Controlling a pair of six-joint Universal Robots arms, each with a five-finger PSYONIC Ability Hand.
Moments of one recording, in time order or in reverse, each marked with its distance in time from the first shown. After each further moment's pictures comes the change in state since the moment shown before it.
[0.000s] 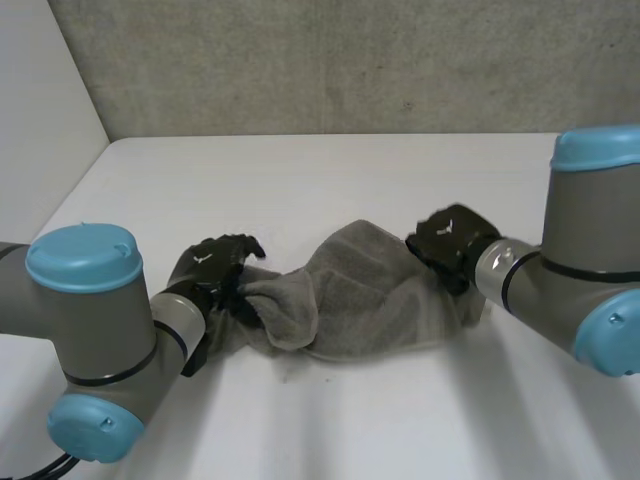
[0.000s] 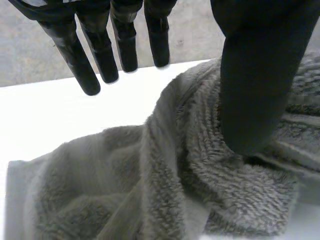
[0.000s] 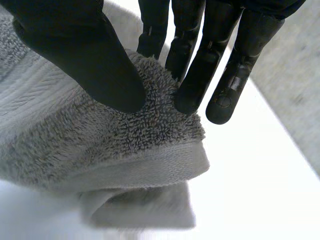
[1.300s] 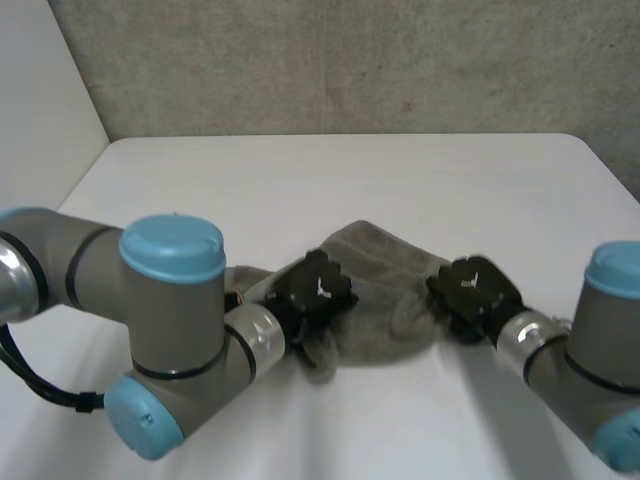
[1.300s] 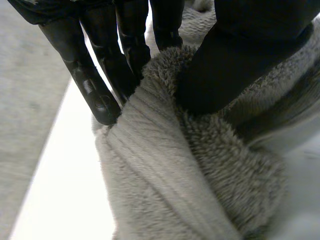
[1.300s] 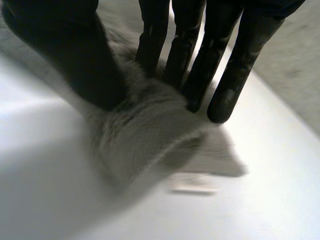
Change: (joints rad) left arm -0.178 -0.133 0.245 -0.176 0.259 1.026; right arm -0.114 -0.075 0.484 -0.500 -0.084 0.112; left_hand 0.676 0.752 0.736 0.746 0.721; right_hand -0.080 -0.154 -0.185 -0.188 -0.193
